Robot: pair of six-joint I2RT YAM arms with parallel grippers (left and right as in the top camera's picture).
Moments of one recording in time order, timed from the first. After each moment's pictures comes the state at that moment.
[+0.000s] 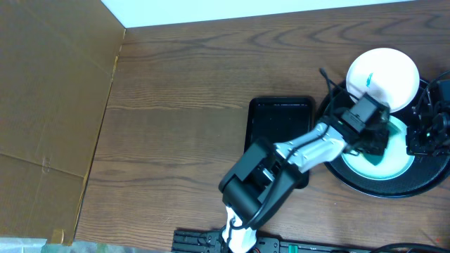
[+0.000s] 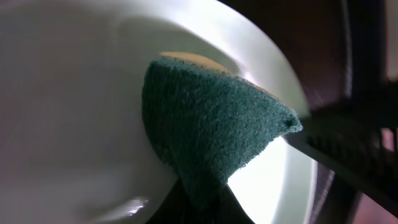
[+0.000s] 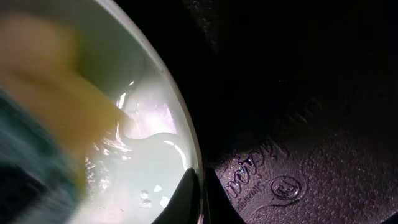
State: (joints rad) left arm -0.79 1.99 1.19 -0.23 0.31 -0.54; right arm 0.15 1.71 0.95 -0.72 -0.19 0.18
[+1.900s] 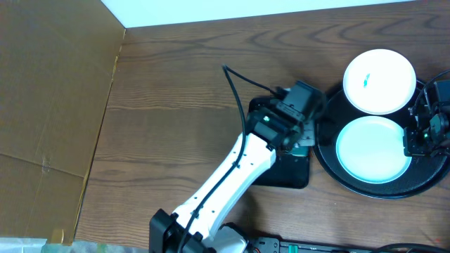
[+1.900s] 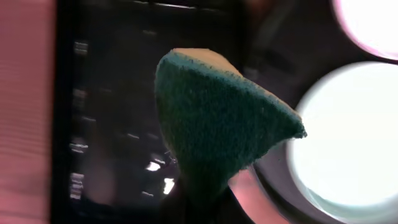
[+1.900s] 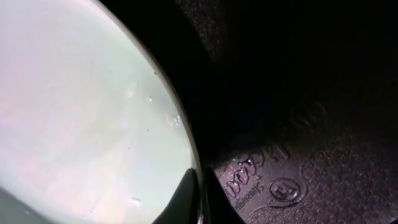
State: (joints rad) left arm -0.54 1.44 1.19 -0.98 -0.17 -0.59; right arm 0.16 1.71 0.95 -0.72 -0.21 0.17
